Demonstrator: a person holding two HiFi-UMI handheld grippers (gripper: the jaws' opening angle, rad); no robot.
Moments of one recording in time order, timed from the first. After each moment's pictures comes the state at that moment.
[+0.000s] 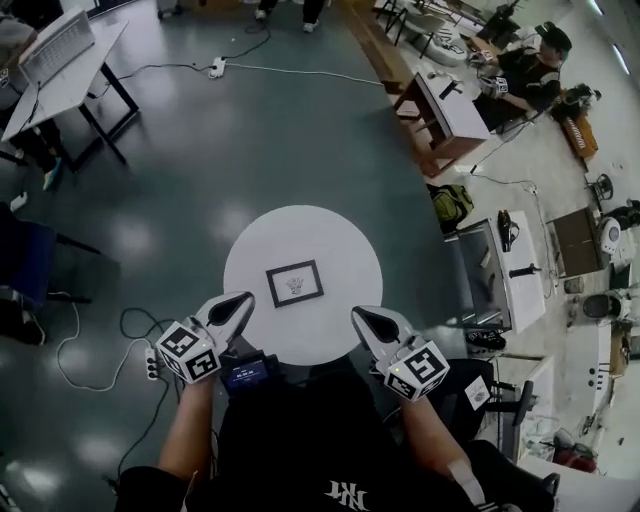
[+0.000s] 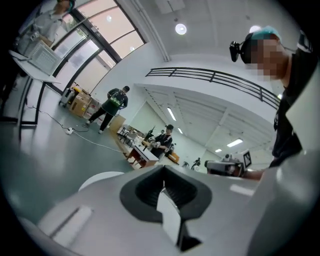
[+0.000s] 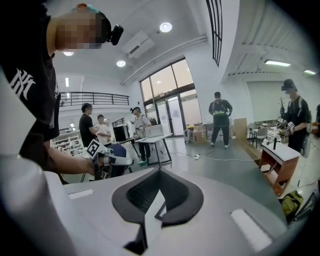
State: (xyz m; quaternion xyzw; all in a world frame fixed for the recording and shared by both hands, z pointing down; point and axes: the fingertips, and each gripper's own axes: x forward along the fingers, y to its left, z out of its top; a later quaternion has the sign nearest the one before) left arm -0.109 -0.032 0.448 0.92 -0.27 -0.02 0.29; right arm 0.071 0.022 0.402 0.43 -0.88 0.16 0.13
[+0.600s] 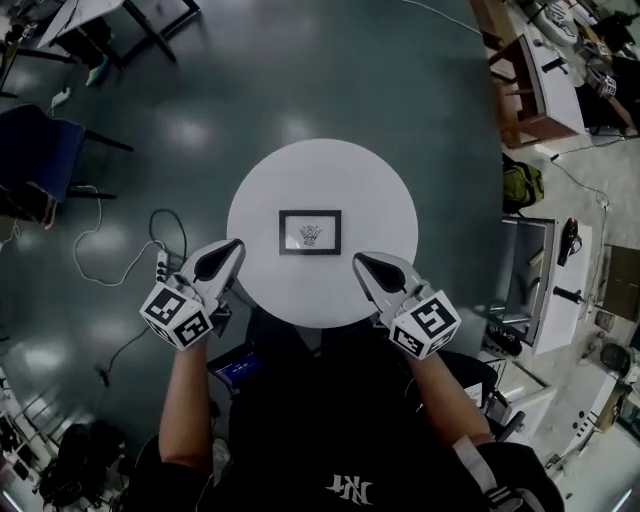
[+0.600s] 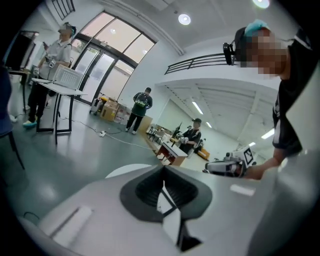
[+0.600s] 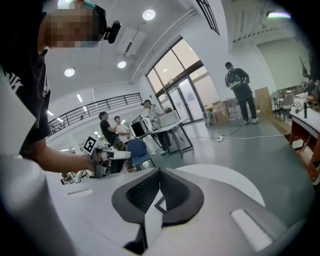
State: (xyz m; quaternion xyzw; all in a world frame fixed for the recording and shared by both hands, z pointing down) left arm -0.094 -0.057 0.499 0.85 -0.44 0.06 0.29; right arm 0.100 -0.055 0.503 0.28 -0.92 0.24 0.13
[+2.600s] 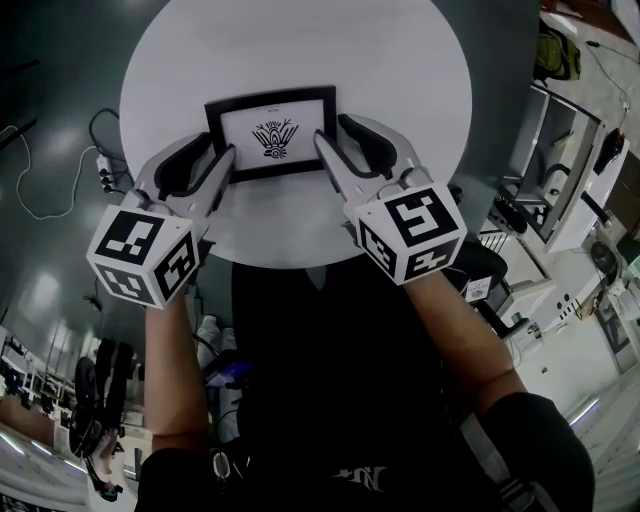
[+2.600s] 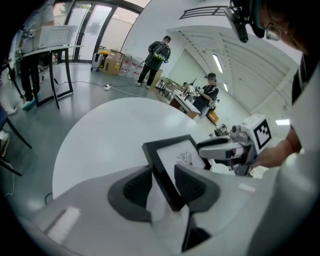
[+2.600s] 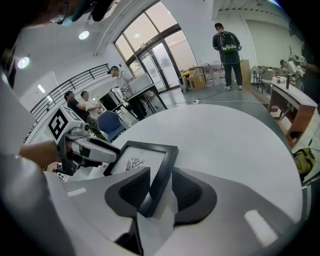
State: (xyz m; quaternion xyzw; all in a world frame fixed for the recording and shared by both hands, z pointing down) left arm -0.039 -0.080 0.744 0.77 -0.38 0.29 0.42; right arm 0.088 -0.092 0.752 0.34 -0.82 0.36 0.29
